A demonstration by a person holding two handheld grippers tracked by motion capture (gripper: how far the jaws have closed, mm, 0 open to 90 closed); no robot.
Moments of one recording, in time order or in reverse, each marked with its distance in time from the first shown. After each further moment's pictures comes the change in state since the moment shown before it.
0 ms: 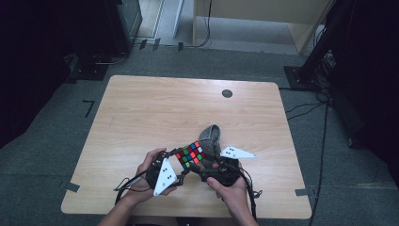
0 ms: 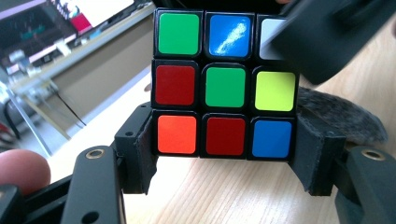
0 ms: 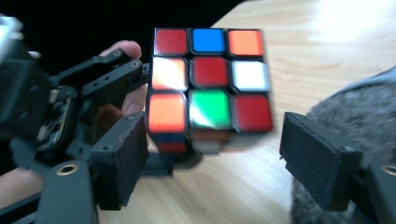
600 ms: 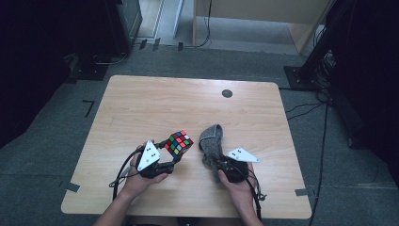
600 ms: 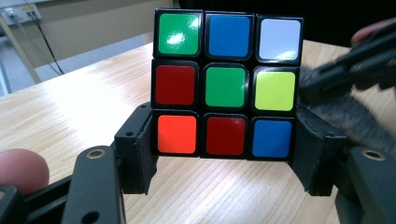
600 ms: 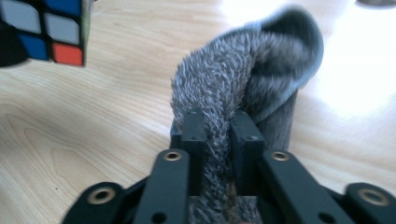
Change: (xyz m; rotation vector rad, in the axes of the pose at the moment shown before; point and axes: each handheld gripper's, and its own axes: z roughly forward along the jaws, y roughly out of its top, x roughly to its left) left arm 0.038 -0.013 0.000 0.067 -0.018 -0.309; right arm -0.038 -0.022 -0.004 0.031 -0.391 -0.132
